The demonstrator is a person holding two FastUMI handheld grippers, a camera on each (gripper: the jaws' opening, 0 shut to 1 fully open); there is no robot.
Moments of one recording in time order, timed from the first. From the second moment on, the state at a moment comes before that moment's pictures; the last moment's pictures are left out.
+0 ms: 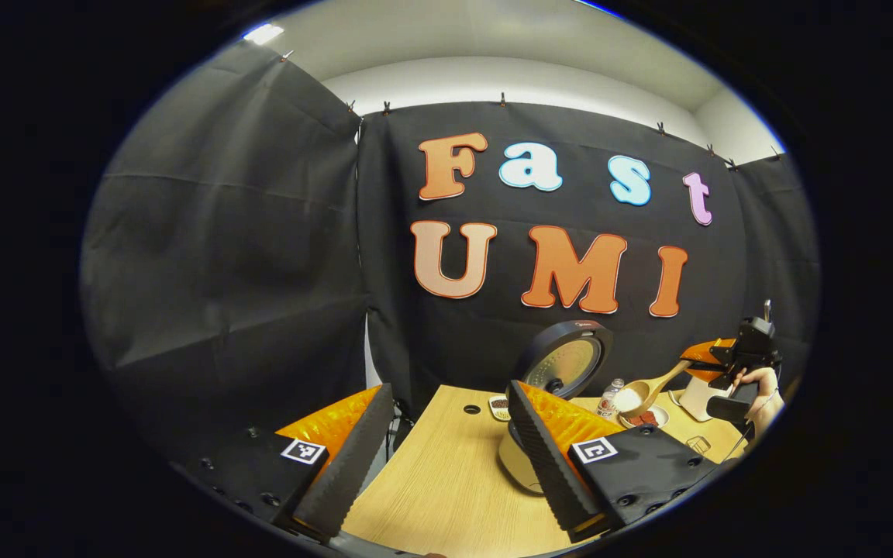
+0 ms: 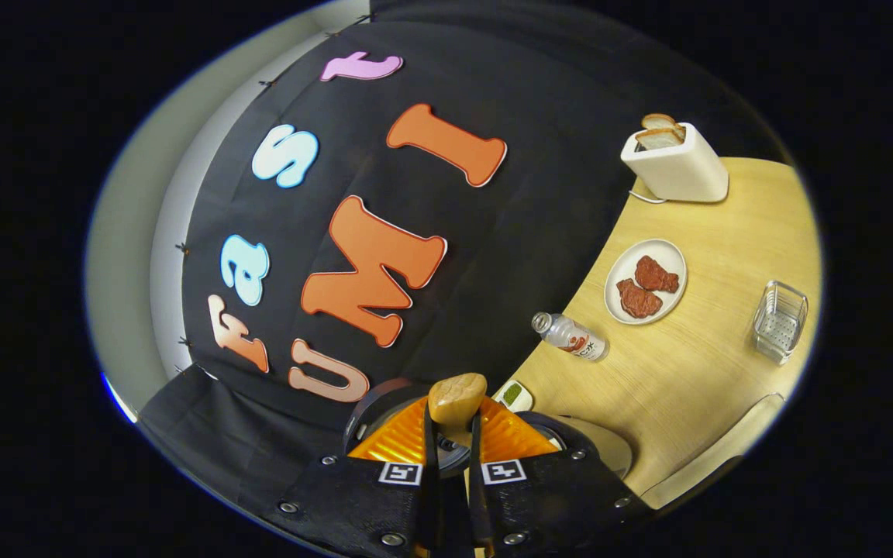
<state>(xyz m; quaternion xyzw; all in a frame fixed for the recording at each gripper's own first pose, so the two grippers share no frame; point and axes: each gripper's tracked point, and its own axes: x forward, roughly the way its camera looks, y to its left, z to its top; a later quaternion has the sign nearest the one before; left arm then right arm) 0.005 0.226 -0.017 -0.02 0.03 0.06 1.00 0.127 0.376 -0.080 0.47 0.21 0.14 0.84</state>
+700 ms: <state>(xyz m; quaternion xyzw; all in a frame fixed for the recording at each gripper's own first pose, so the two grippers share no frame) 0.003 0.225 -0.013 -0.02 0.03 0.07 1.00 0.126 0.399 -0.054 0.40 0.17 0.19 0.88</state>
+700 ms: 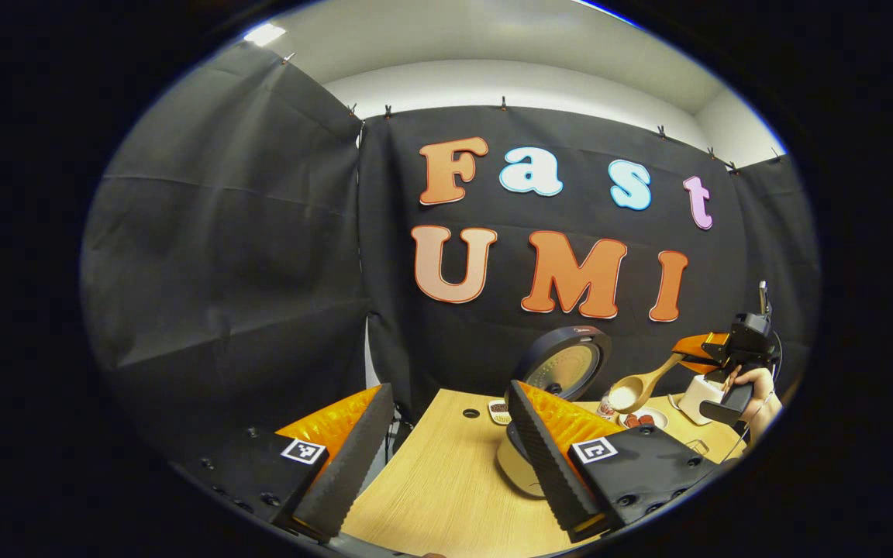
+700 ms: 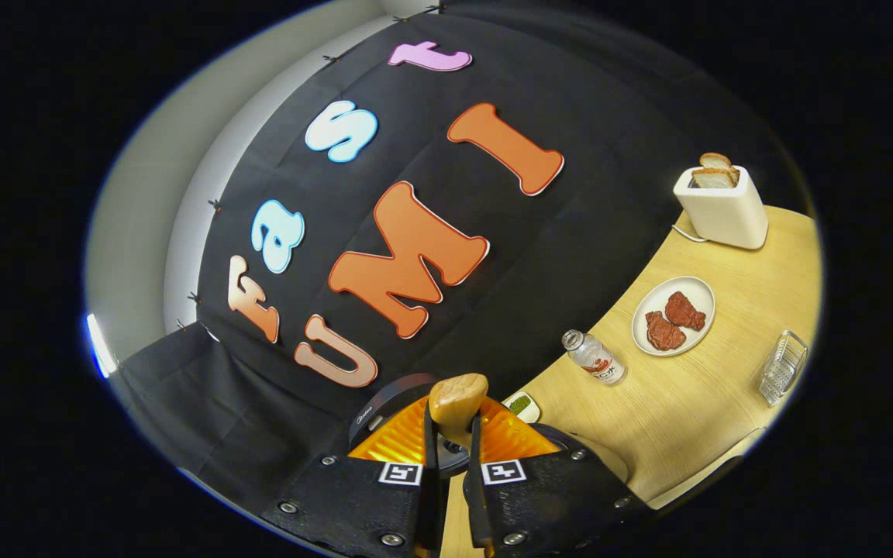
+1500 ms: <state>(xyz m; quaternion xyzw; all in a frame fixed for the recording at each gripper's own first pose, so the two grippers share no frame) 0.004 0.242 -0.017 -0.03 0.03 0.07 1.00 0.115 0.432 -0.036 0.27 0.13 0.23 0.93</state>
